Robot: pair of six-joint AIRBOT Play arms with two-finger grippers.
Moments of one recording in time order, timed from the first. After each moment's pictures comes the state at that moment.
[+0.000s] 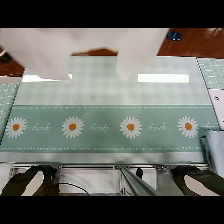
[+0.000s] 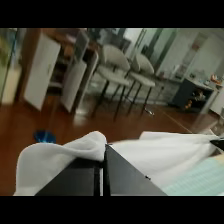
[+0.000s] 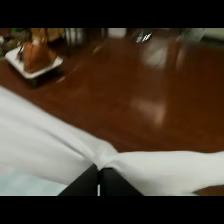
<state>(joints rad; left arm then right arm) 0.19 -0.82 1.59 0.43 -0.90 -1.18 0.09 -1.12 2.08 -1.06 1.22 1.35</state>
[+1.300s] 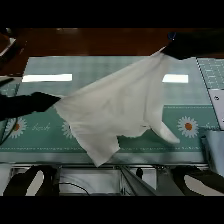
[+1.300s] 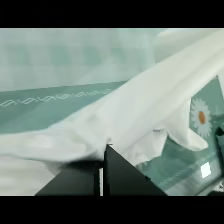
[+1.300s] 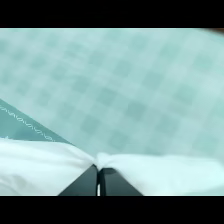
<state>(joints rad) 0.18 -0.68 0.70 0.66 -1.15 -1.20 0.09 -1.30 1.61 -0.96 1.26 1.30</state>
